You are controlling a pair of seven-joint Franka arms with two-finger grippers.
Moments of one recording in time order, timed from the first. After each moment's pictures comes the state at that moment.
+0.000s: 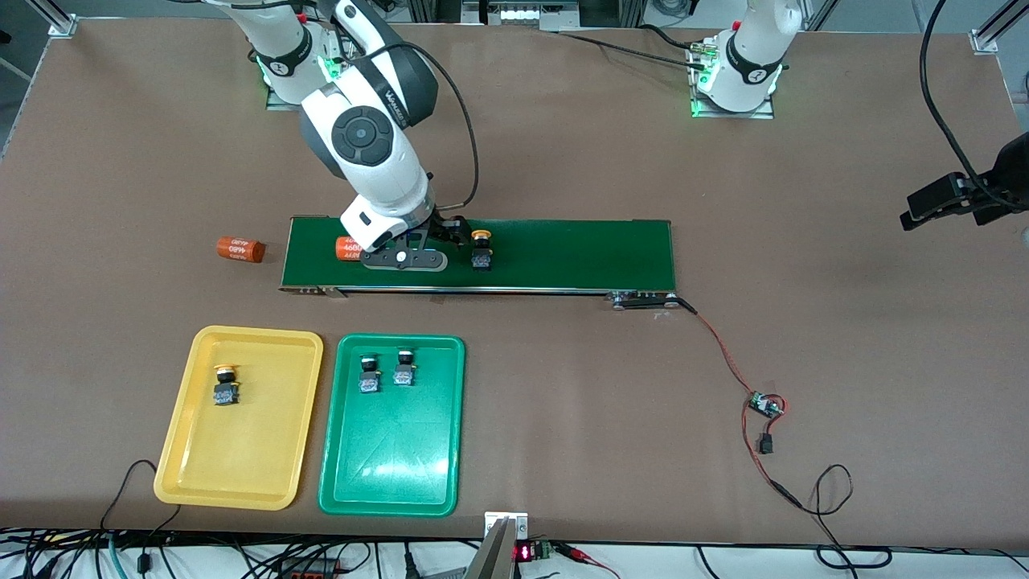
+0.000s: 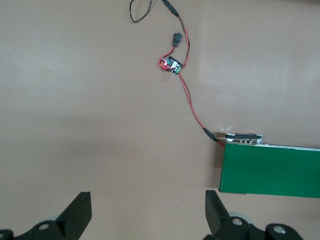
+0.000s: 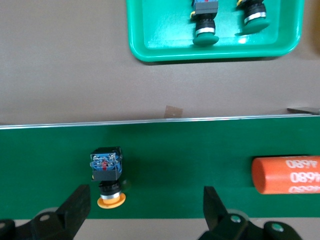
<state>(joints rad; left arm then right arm) 0.04 0.12 -0.02 -1.39 -0.02 1.50 -0.08 0.30 0.37 0.36 -1.80 -0.10 2.15 0.75</state>
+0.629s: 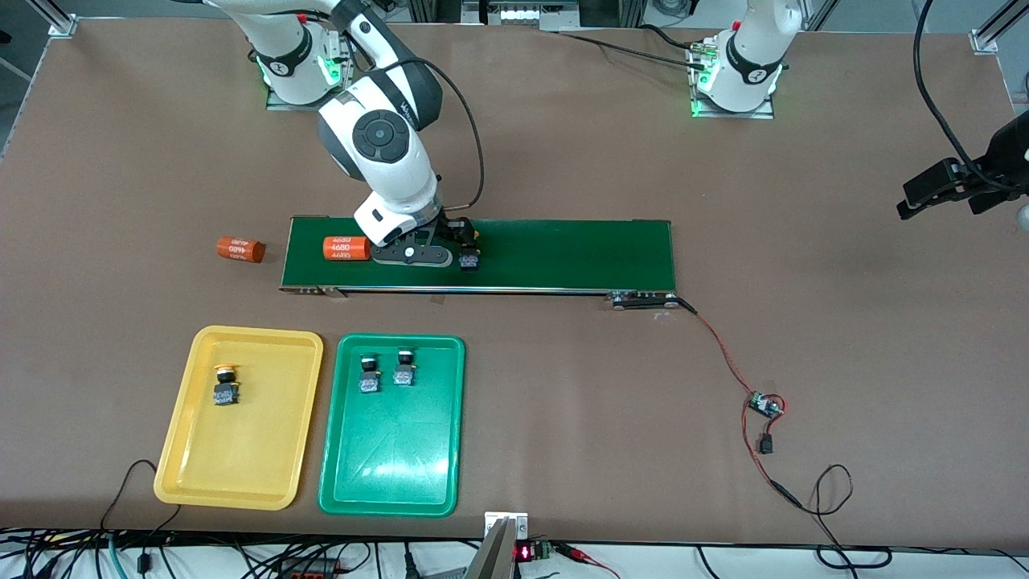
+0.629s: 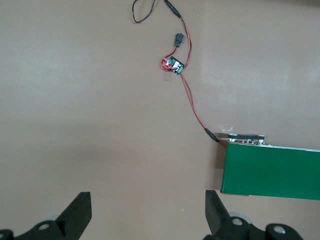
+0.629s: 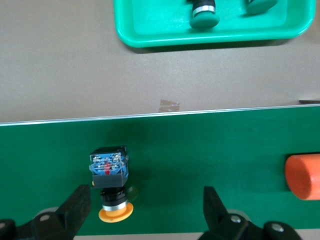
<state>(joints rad) 0.03 0.05 0.00 -1.50 -0.02 1.55 -0.08 0.31 0.37 0.37 -1.91 -0.15 2.28 0.82</state>
